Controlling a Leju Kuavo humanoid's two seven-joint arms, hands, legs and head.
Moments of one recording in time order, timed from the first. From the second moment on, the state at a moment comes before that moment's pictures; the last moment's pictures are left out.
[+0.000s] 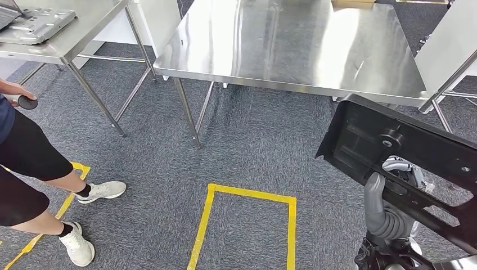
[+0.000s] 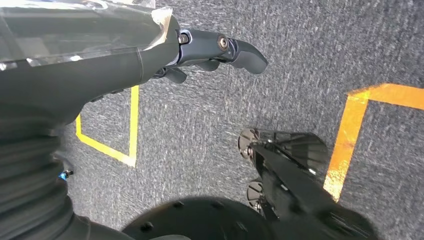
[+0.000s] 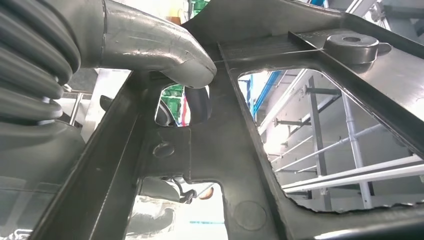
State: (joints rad) left arm -0.01 -0.05 0.56 -0.20 -0.45 0.03 -0.20; right arm 0.15 -0.02 0.05 -2.08 0.00 -0.06 -0.45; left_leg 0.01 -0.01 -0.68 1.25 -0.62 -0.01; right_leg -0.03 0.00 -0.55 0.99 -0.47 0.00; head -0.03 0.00
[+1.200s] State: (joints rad) left arm -0.01 -0.05 0.56 -0.21 -0.46 0.03 -0.20; right arm 0.14 -0.02 0.05 -2.07 0.01 -0.06 -0.45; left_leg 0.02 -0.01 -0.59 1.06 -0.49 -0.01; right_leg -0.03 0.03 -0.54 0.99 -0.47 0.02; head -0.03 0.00
